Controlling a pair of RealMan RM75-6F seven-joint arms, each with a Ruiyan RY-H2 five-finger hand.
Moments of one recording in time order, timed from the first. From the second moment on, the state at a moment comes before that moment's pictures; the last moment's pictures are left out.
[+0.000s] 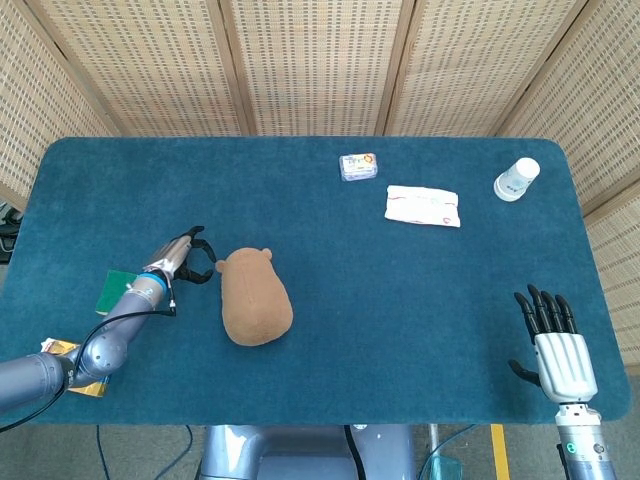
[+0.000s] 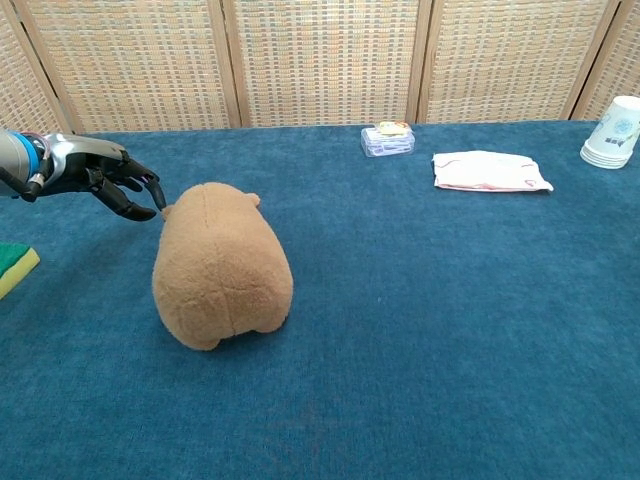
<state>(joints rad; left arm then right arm) -0.91 -1.35 -0.19 -1.45 0.39 0.62 0.16 0.09 -1.30 0.06 -1.53 -1.53 1.49 -0.16</state>
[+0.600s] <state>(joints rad) -0.94 -1.36 -0.16 -1.45 0.35 0.64 0.17 0.09 -1.30 0.06 -1.53 -1.53 1.50 -0.15</state>
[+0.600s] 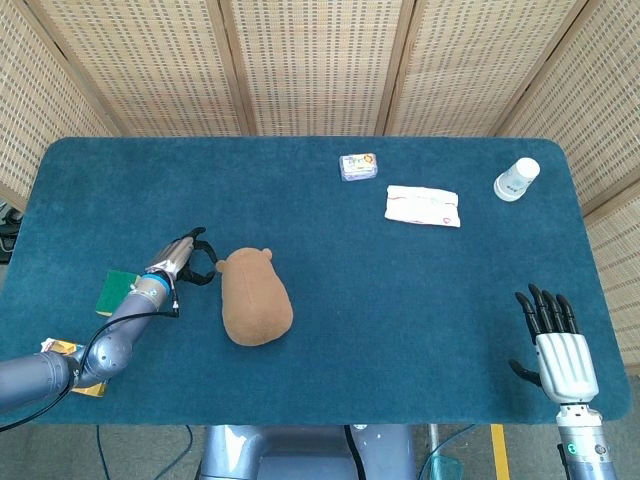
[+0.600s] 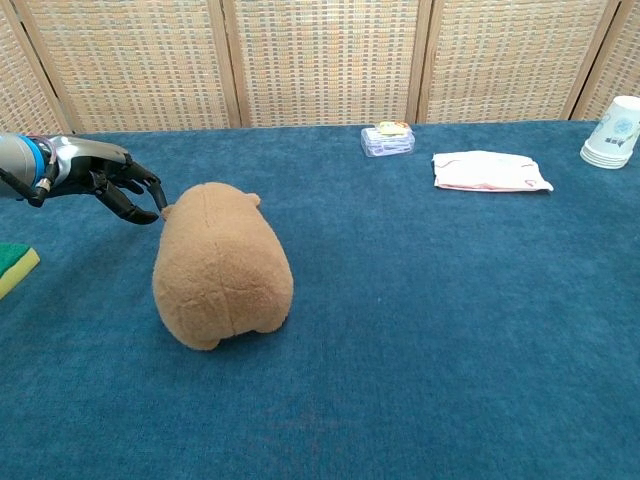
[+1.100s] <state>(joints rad) -0.95 -1.40 -0.17 -1.43 0.36 0.64 0.13 0.09 -1.30 0.05 -1.53 -1.54 1.49 -0.15</state>
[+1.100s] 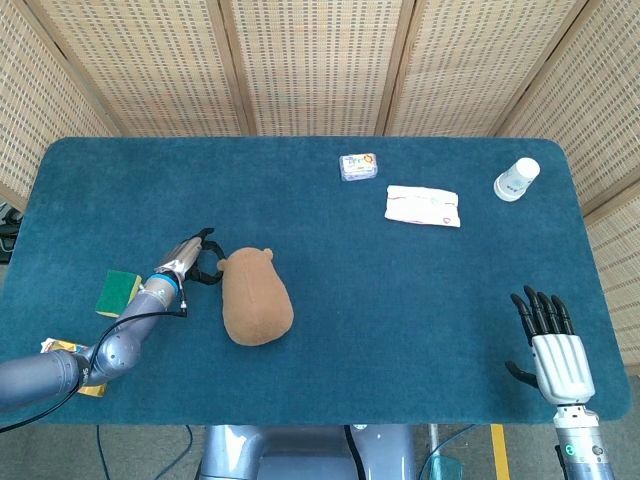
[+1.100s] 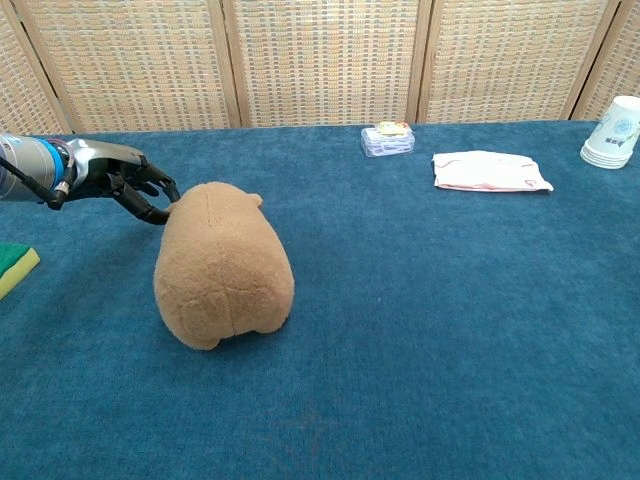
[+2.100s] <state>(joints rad) -0.96 -1.39 -0.18 -1.43 0.37 0.61 0.05 0.09 -1.30 0.05 -1.54 -1.54 1.49 -0.15</state>
